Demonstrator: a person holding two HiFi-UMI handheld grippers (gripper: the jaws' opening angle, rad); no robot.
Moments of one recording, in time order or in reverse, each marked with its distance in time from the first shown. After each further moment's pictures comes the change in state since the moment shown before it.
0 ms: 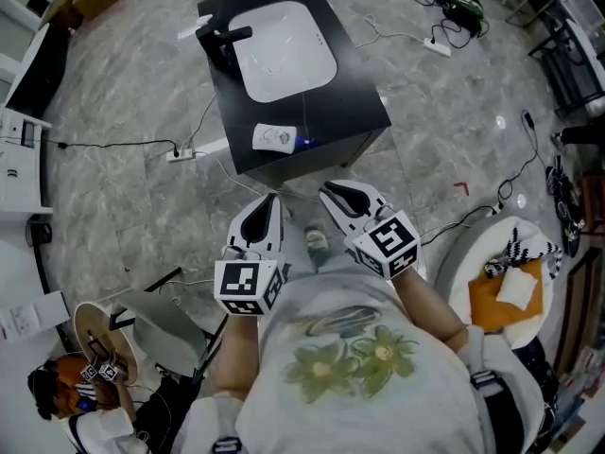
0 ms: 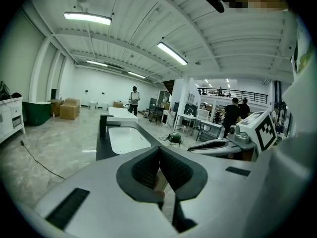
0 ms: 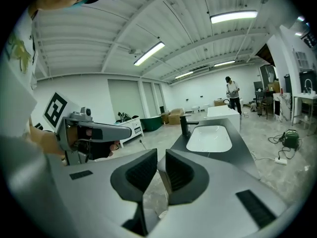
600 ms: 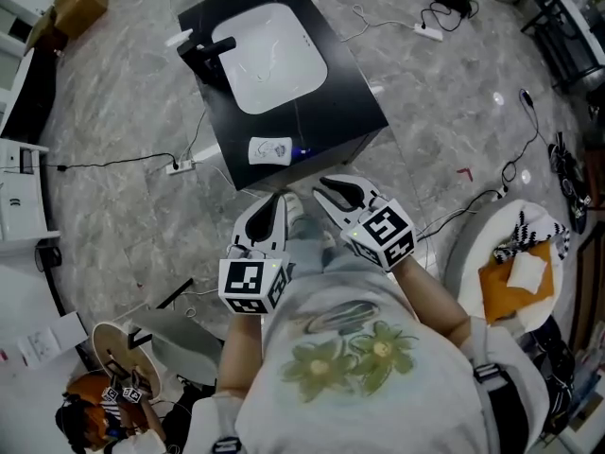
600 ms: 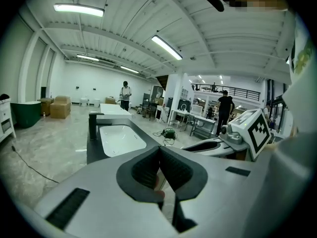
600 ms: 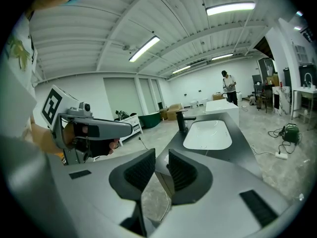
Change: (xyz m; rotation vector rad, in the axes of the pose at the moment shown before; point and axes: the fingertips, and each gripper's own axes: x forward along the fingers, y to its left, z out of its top) left arm 0.052 0.005 0.014 0.034 0.060 -0.079; right arm 0.036 -0.039 0.004 0.042 0.054 0.002
